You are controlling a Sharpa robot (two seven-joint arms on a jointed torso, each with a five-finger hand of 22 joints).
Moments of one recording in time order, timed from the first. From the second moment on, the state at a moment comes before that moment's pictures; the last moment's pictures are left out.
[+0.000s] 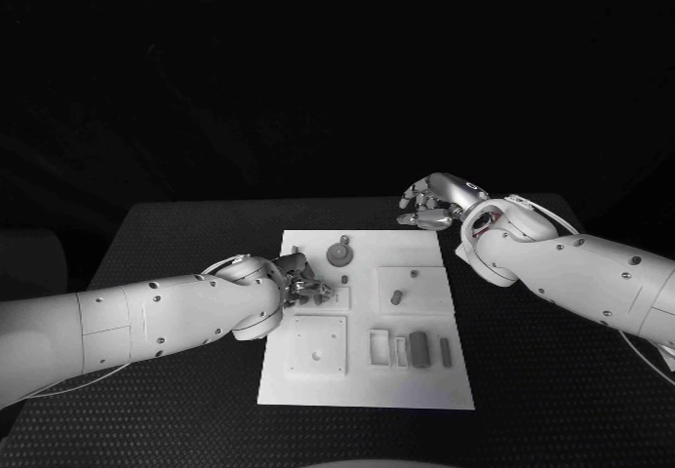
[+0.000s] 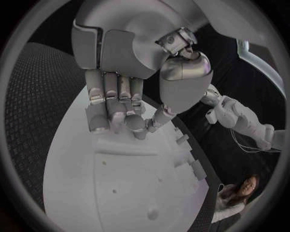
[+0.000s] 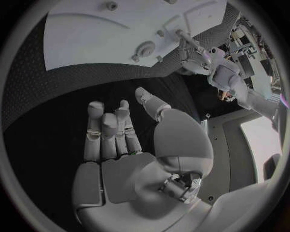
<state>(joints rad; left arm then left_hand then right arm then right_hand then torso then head) 1.23 -0.65 -0.24 1.42 -1.07 -0.29 -0.50 0.76 -0.11 0.56 -0.13 0.06 1.24 -0.01 0.33 0.83 1.34 -0.12 0.90 0.78 1.19 -0.19 1.26 0.89 0.02 1.29 -0.28 0.78 1.31 1.21 -0.65 0.02 1.25 -1.39 -0.41 -0.11 1.05 -0.14 0.59 -0.23 0.08 0.94 0.13 0.24 0.59 0.96 0.02 1.14 0.96 1.08 -0.08 1.49 0.83 0.25 1.05 0.01 0.96 1.31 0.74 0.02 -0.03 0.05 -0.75</state>
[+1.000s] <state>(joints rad) 1.30 -0.71 -0.16 1.43 -1.00 -0.23 -0.47 0.75 -0.16 0.58 -0.11 0.05 1.08 0.06 0.25 0.79 1.21 -0.05 0.81 0.72 1.07 -0.14 1.18 0.81 0.02 1.17 -0.24 0.67 1.28 1.21 -0.65 0.02 1.23 -1.39 -0.41 -0.11 1.04 -0.14 0.59 -0.23 0.08 0.94 0.13 0.24 0.59 0.96 0.02 1.14 0.96 1.08 -0.08 1.49 0.83 0.25 1.05 0.01 0.96 1.31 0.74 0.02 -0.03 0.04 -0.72</state>
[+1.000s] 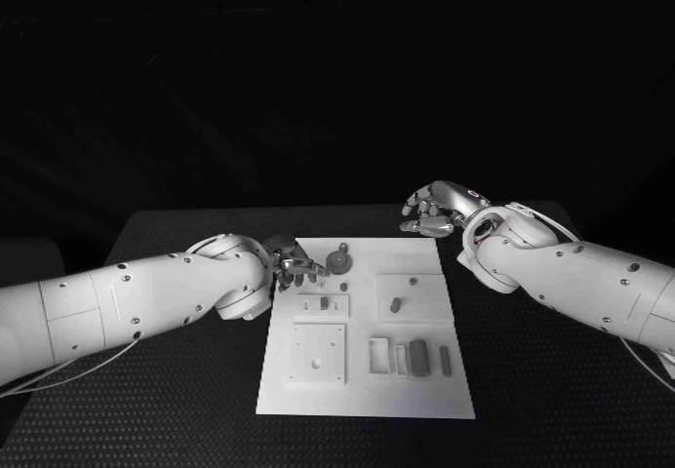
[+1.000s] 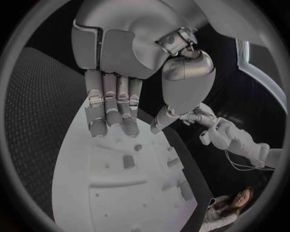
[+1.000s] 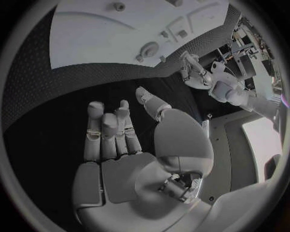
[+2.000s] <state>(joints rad) 1.35 -0.48 -0.15 0.87 -1.12 -0.04 -0.44 0.74 -0.17 0.56 -0.07 0.05 0.97 0.11 0.22 0.74 1.18 0.00 0.73 0.66 1.02 -0.08 1.13 0.76 0.04 1.14 -0.17 0.58 1.27 1.21 -0.64 0.02 1.22 -1.37 -0.41 -0.11 1.04 -0.14 0.59 -0.23 0.08 0.94 0.13 0.24 0.59 0.96 0.02 1.14 0.96 1.08 -0.08 1.49 0.83 0.25 1.05 0.01 0.96 1.31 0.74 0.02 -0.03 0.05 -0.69</state>
